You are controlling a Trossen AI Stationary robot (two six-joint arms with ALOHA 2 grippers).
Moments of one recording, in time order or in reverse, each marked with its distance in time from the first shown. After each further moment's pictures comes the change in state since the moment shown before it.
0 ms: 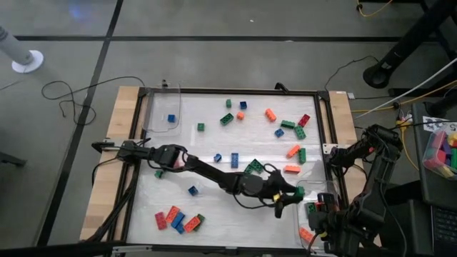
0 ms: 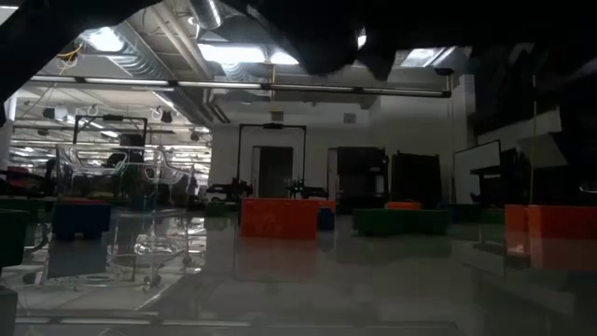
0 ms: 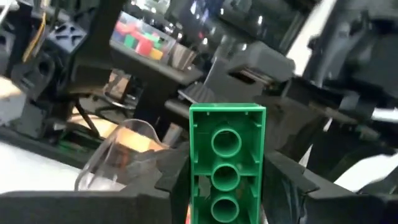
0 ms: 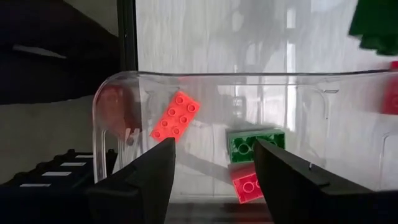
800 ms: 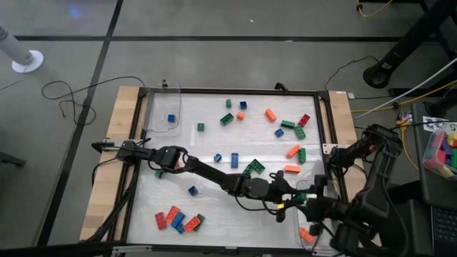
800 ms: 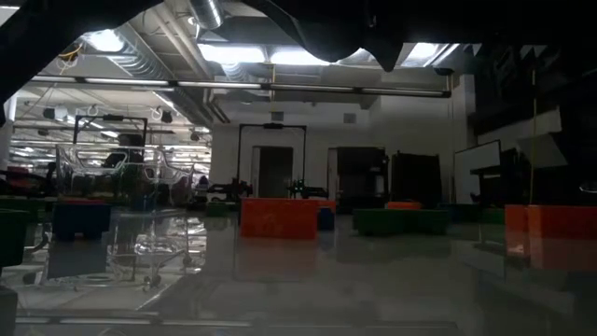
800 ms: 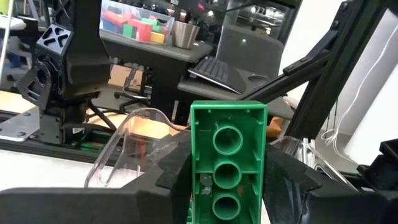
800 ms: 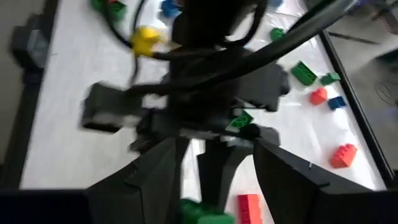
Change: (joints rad) left arm -0.005 0.023 0.083 -0.158 -0.007 0.188; right arm -0.058 -0.001 0.117 -0.194 0.648 -0.096
